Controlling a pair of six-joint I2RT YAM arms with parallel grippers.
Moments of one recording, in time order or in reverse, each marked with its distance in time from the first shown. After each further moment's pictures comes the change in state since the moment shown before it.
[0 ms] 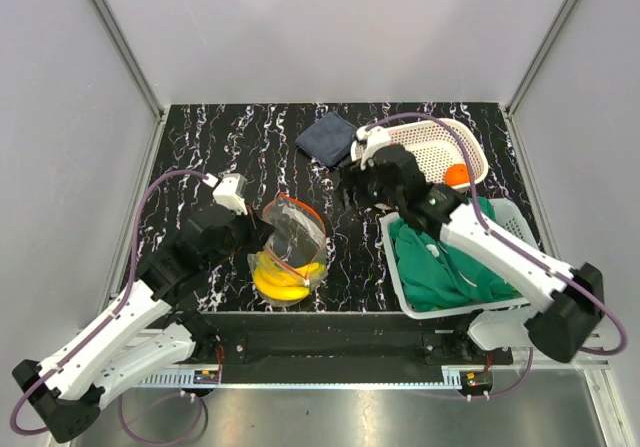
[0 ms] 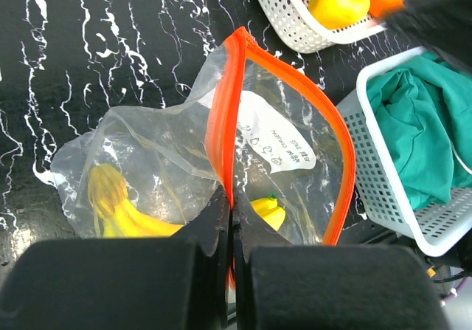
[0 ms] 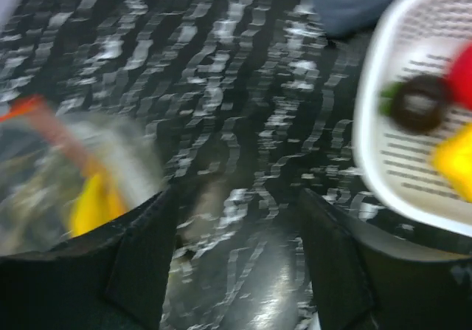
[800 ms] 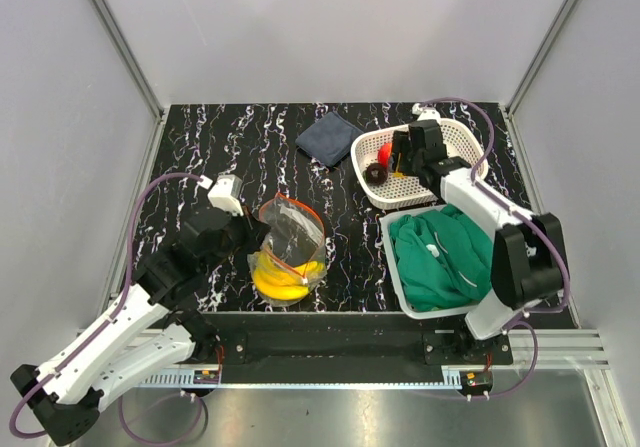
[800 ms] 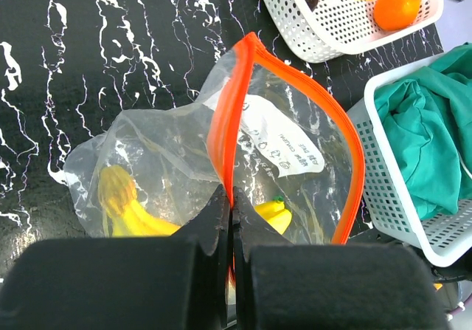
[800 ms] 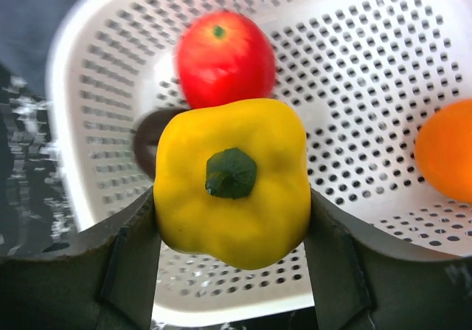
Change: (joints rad) left arm 0.000 -0.028 -0.011 -0.003 -0.040 -0.001; right arm -0.348 0.241 -0.014 0.169 0.095 0.018
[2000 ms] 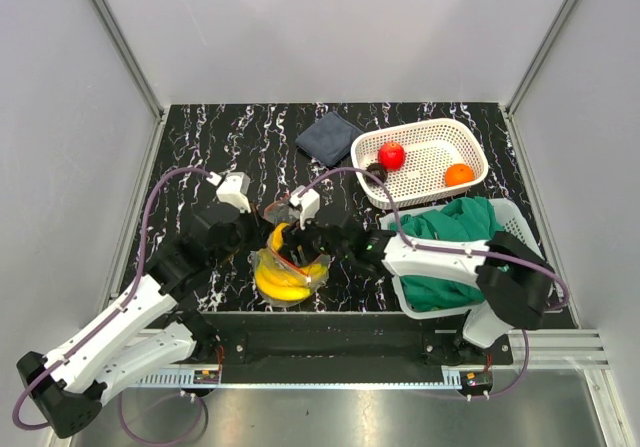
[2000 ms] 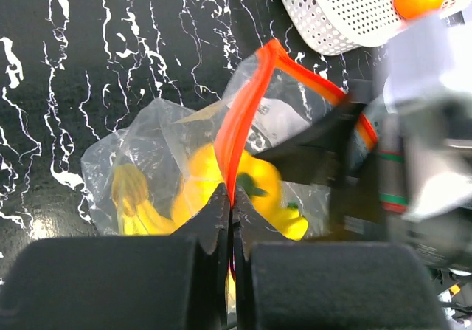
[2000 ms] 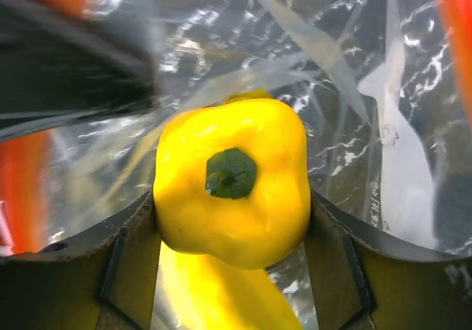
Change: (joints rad) left arm 0.000 0.076 -0.001 0.030 -0.008 0.015; right arm 0.723 0.004 -0.229 0.405 -0.214 0.004
